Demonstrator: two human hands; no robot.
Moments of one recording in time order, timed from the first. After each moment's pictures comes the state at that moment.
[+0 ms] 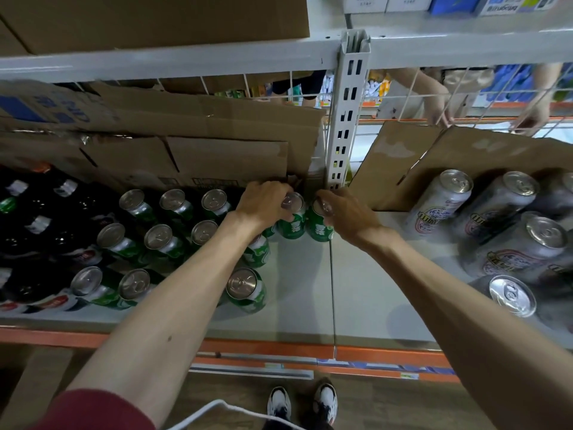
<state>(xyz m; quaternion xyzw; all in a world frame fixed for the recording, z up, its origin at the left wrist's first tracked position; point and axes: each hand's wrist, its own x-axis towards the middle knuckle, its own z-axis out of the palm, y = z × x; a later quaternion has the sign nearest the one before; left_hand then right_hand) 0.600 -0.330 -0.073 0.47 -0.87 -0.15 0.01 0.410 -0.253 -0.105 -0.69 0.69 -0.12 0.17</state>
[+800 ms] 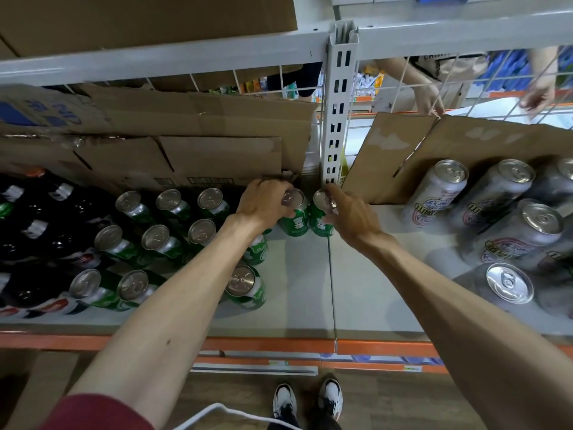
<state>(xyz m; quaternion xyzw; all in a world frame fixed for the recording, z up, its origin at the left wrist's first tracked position) 0.593 -0.322 -0.080 0.48 -0.86 -0.17 0.03 0.411 -0.241 -0.129 -0.62 0.74 -0.19 0.14</state>
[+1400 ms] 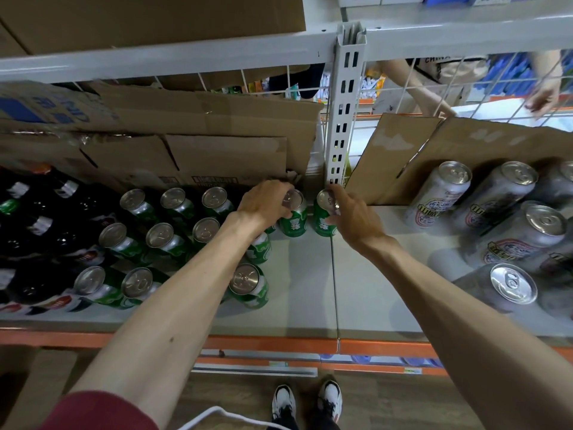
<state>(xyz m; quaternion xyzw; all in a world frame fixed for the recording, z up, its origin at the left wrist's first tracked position) 0.599 -0.322 -0.075 0.48 -0.86 -0.19 0.00 0.411 -0.240 -0.136 -0.62 0.74 -0.19 0.15</state>
